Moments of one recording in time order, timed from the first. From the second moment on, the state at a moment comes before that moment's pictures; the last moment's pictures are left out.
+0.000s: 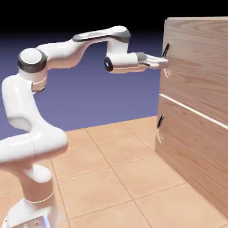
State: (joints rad) arm -1.33 -0.83 1.38 -1.83 2.75 3.04 1.99
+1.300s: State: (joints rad) arm -0.26 -1.28 0.11 -2.88 1.70 2.26 2.31
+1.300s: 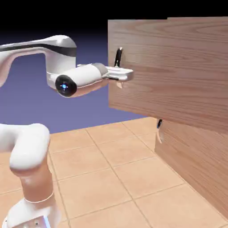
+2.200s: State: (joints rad) arm -0.13 -1.11 -0.87 -2.52 0.81 1.44 2.33
